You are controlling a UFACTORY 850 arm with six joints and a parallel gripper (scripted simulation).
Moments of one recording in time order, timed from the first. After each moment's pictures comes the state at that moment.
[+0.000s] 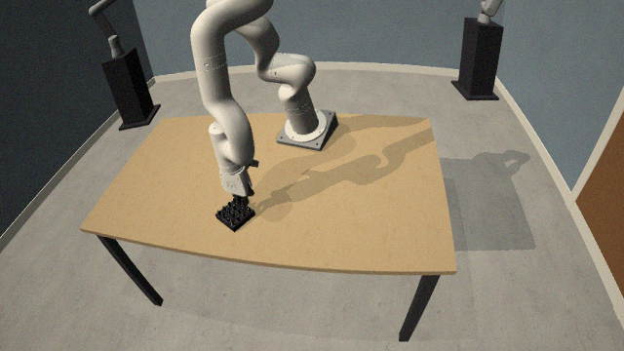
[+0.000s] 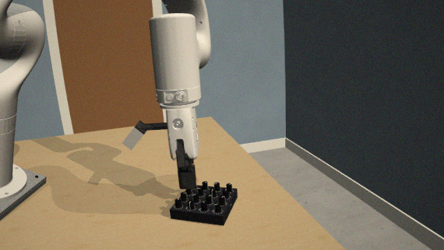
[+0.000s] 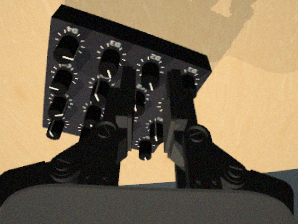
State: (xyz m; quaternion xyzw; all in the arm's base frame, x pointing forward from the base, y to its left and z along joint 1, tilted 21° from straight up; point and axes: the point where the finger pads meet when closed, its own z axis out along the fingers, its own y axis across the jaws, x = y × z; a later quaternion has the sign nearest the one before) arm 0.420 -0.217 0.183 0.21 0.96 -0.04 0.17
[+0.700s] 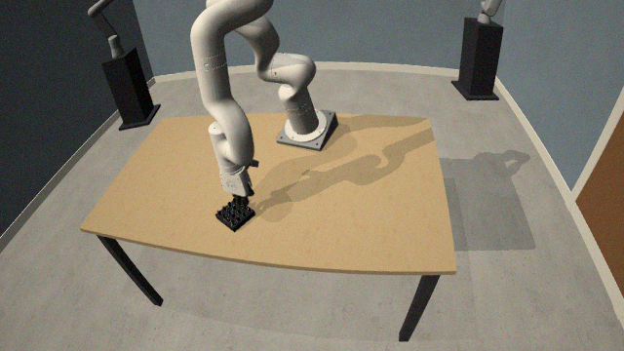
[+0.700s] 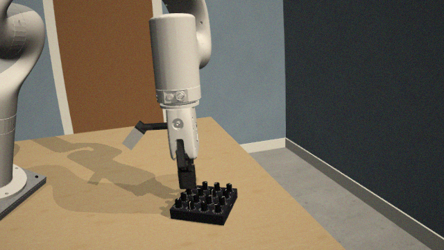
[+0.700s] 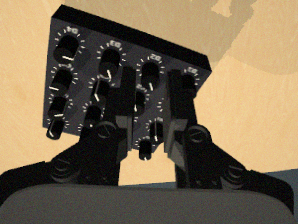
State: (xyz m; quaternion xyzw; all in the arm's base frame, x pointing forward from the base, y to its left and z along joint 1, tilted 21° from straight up) arm 0.420 -0.217 0.183 0.21 0.96 -0.04 0.17
